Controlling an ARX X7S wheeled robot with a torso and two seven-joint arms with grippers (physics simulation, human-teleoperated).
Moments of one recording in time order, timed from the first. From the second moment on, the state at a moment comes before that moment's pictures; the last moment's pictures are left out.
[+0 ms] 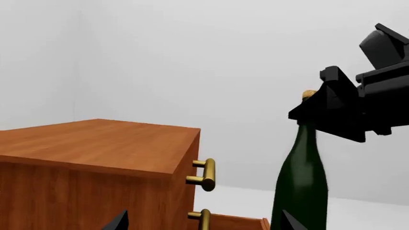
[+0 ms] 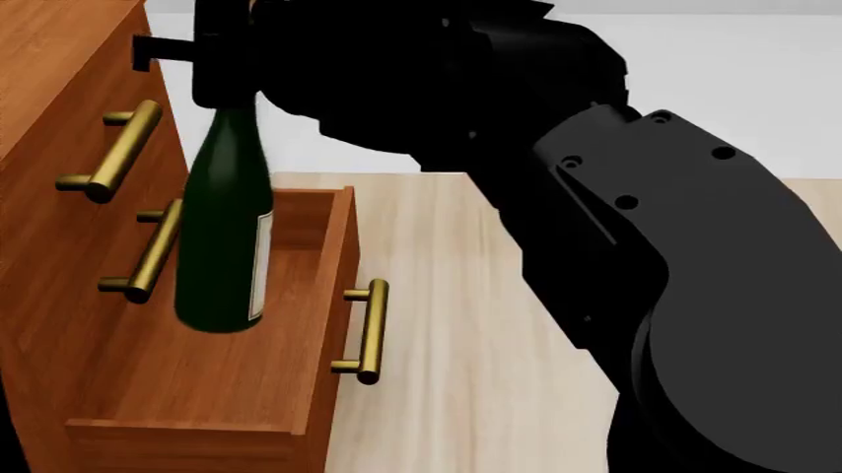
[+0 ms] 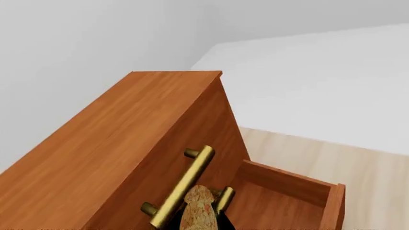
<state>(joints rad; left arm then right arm) -0.27 -1.11 0.84 0.78 -0.65 0.24 -1.15 1.82 0.00 -1.65 1.05 2.13 0.50 -0.01</state>
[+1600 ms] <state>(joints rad) -0.23 -1.13 0.82 0.80 -0.61 0.26 -1.17 1.82 0.00 -1.63 0.98 2.16 0.48 -0.03</state>
